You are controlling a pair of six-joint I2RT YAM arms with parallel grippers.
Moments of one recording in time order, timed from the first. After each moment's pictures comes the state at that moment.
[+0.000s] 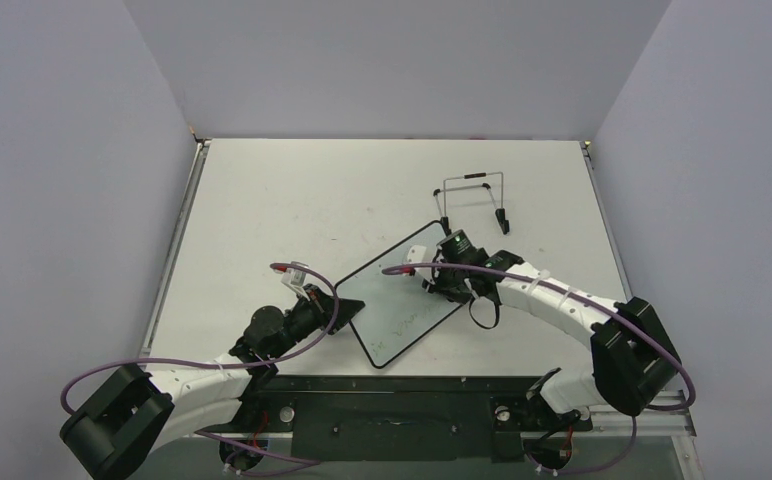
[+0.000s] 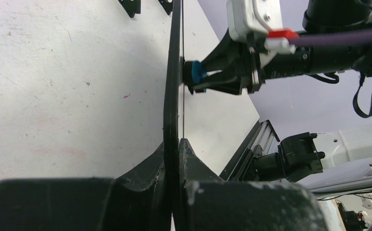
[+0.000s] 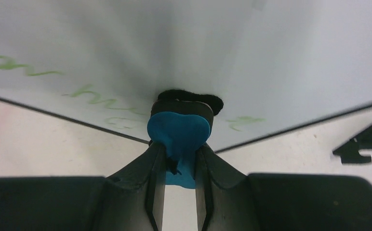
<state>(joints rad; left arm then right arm) -0.71 0.99 0.02 0.94 0.14 -0.86 0.64 1.39 0.85 -0.50 0.00 -0.59</state>
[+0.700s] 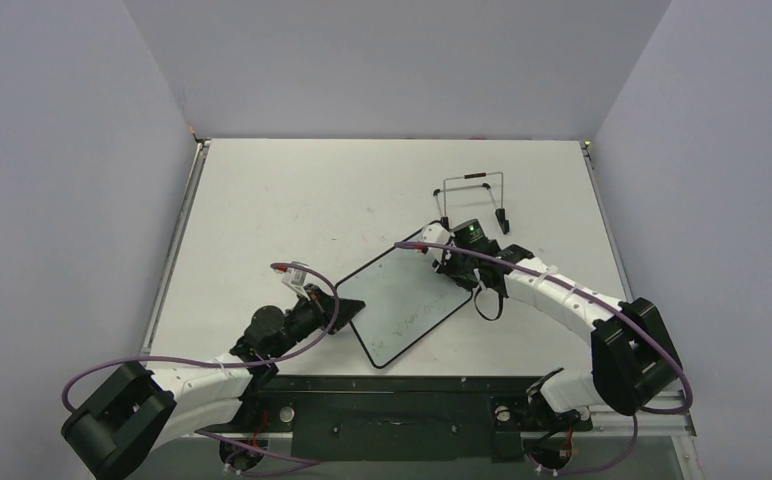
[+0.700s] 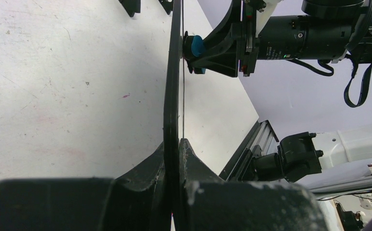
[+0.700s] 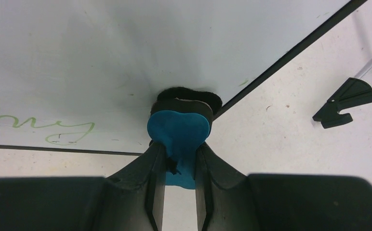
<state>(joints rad) -0.71 1.01 0.02 0.96 0.14 -0.87 0.57 1.39 0.85 -0.44 0.05 -0.51</state>
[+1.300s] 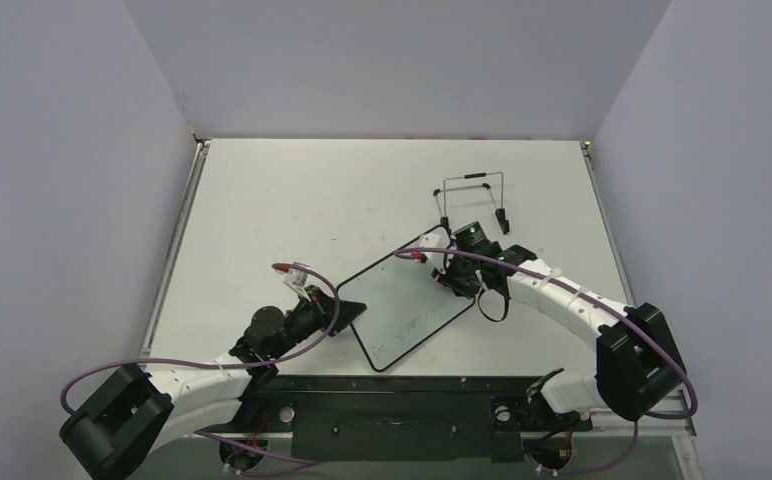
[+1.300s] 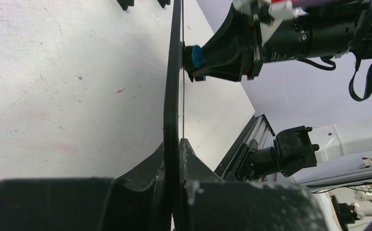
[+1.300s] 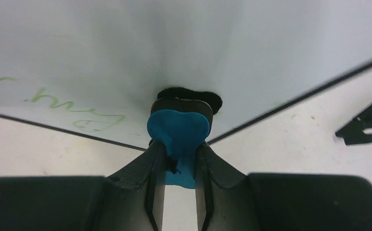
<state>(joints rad) -0.72 0.99 0.02 0.94 0.16 -0.87 0.55 1.35 0.86 -0.52 -0.06 -0.56</state>
